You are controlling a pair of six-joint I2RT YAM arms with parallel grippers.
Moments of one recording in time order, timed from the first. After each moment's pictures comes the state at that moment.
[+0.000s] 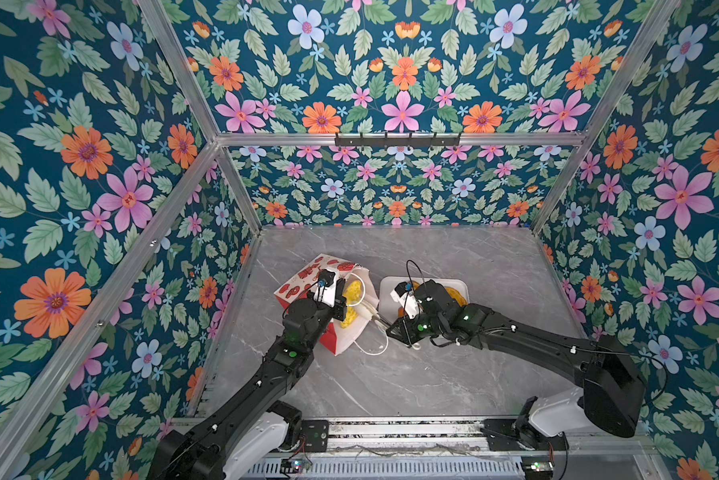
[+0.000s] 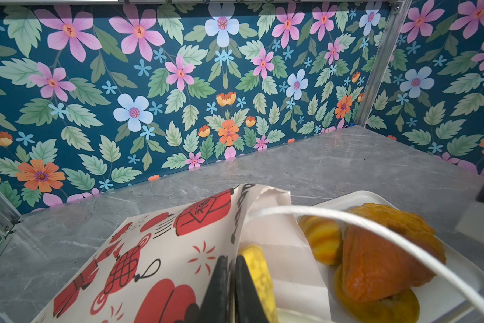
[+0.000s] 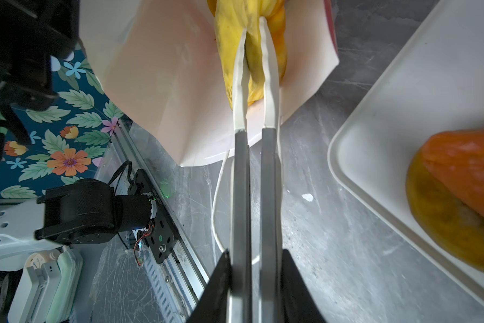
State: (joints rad) left arm -0.47 0.92 0.44 0.40 -0.05 0.03; right arm 0.84 1.44 0.99 -0.33 -0.34 0.48
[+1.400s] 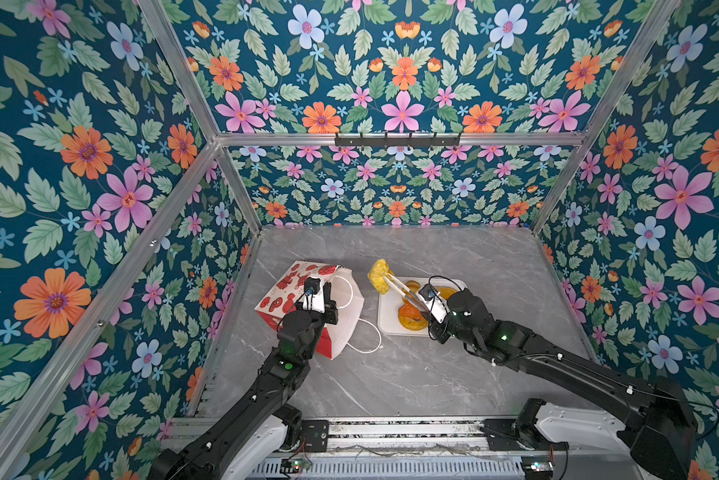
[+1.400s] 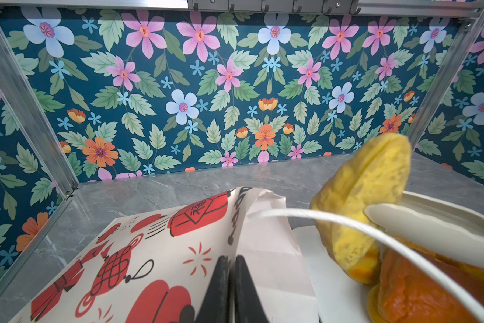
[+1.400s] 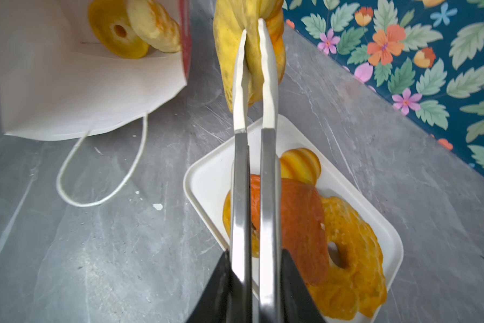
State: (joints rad) left arm -0.47 0.84 0.37 0.42 -0.22 -0.03; right arm 0.86 1.12 0.79 -0.24 0.16 -0.14
